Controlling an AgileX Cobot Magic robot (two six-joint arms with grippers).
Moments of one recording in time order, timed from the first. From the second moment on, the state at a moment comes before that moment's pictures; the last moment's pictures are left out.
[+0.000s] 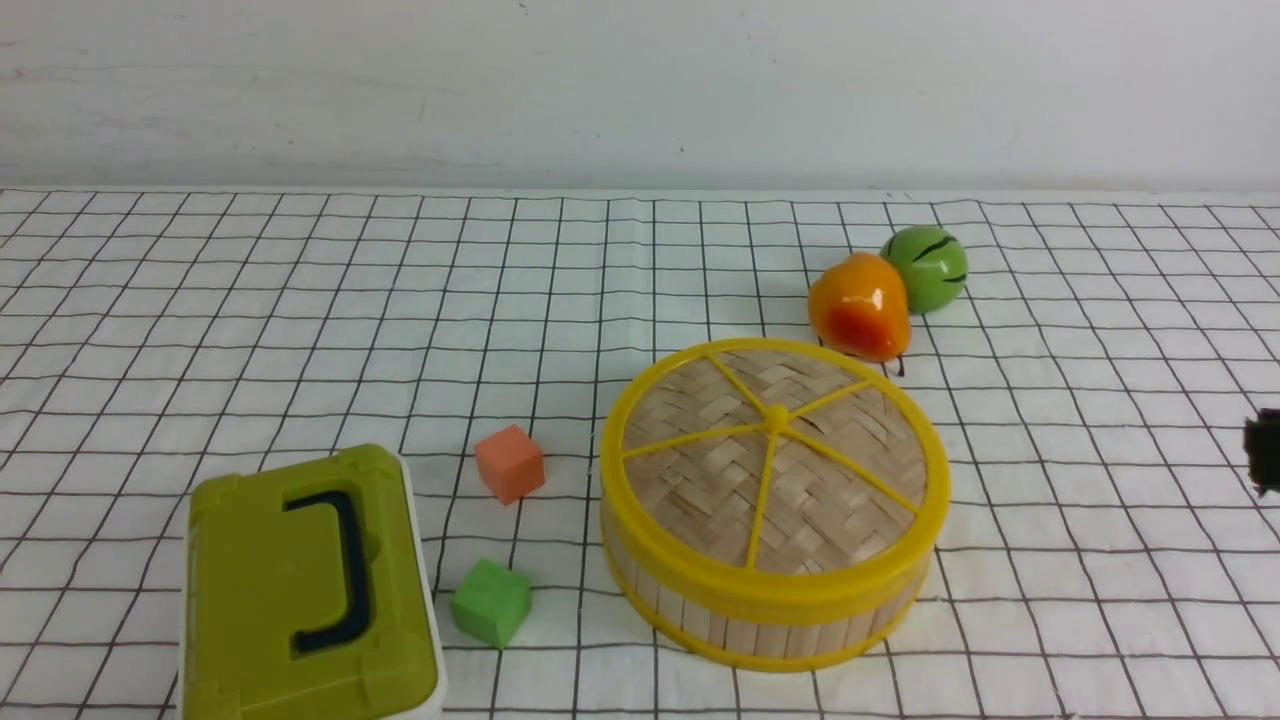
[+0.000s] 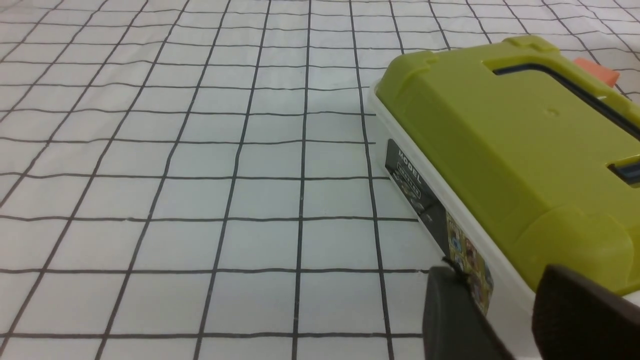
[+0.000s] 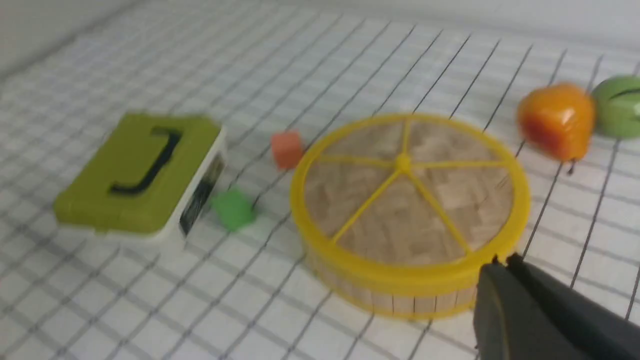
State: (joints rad) right arm -0.03 0.78 -0.93 0.74 1.02 -0.69; left arm 0.01 -0.01 0.03 -0.06 0.35 0.03
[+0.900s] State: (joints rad) right arm 0.47 1.84 -1.78 0.16 1.19 -0.25; left arm 0.01 -0.01 0.03 -0.06 0.35 0.03
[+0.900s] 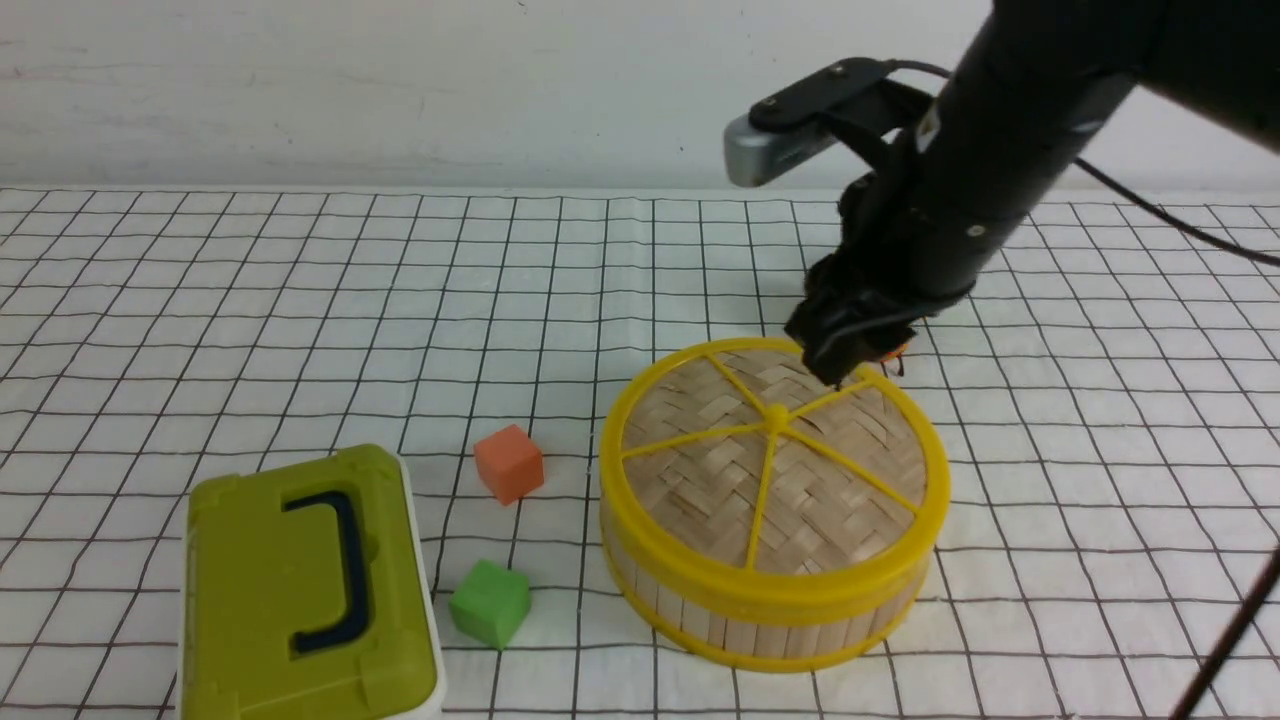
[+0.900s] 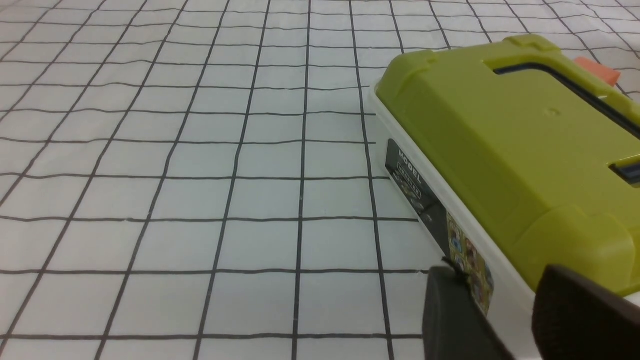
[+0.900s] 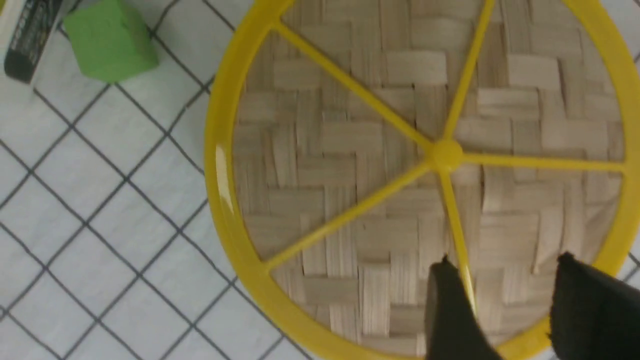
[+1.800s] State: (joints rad) right arm 0.47 1.95 -1.84 0.15 1.19 -0.24; left arm 0.01 -0.01 0.03 -0.06 0.35 0.03
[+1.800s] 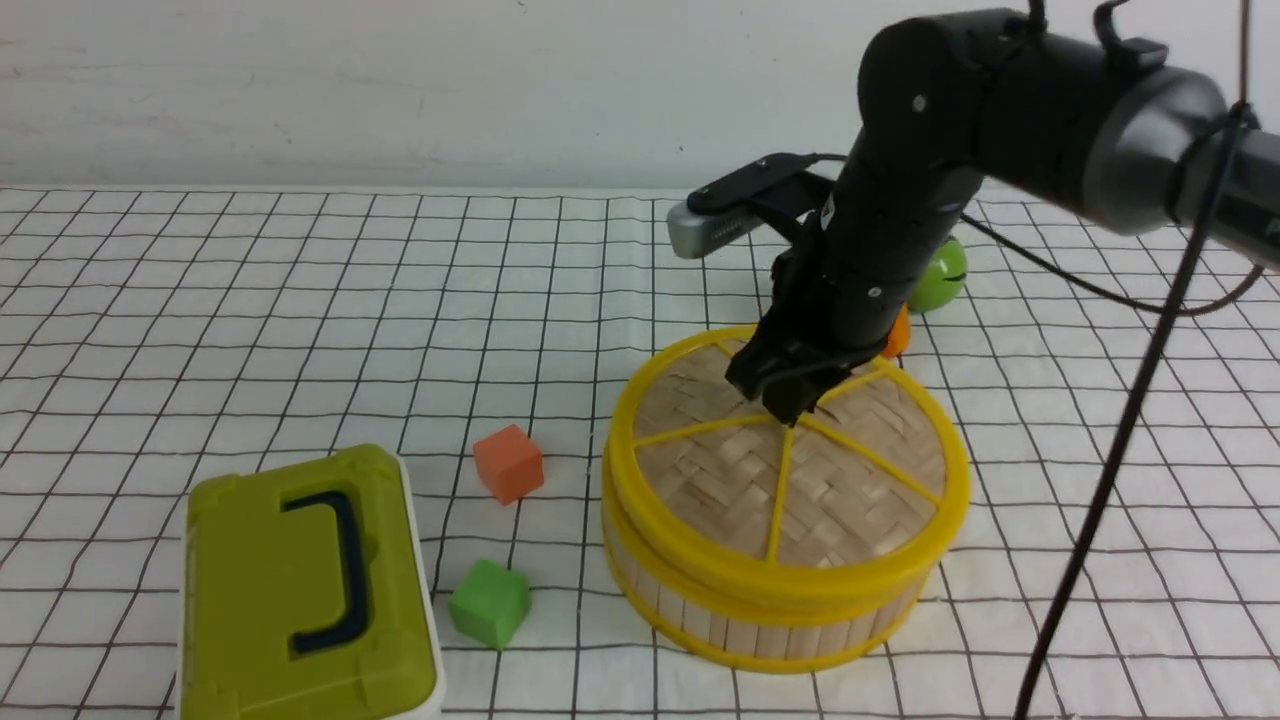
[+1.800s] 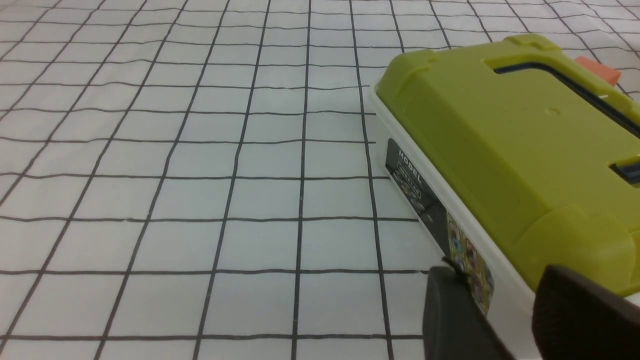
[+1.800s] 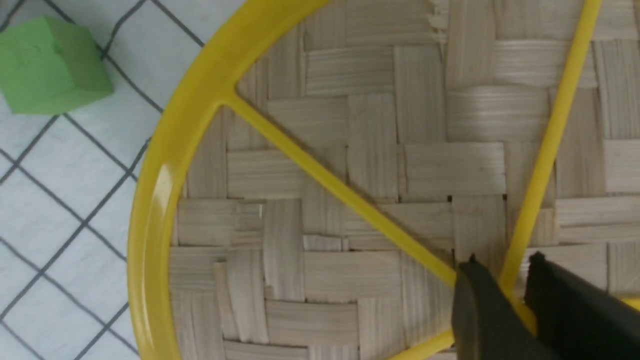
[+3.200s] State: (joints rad) right arm -0.08 1.93 -1.39 0.19 0.83 -0.22; left arm 0.01 -0.01 0.03 -0.06 0.35 0.03
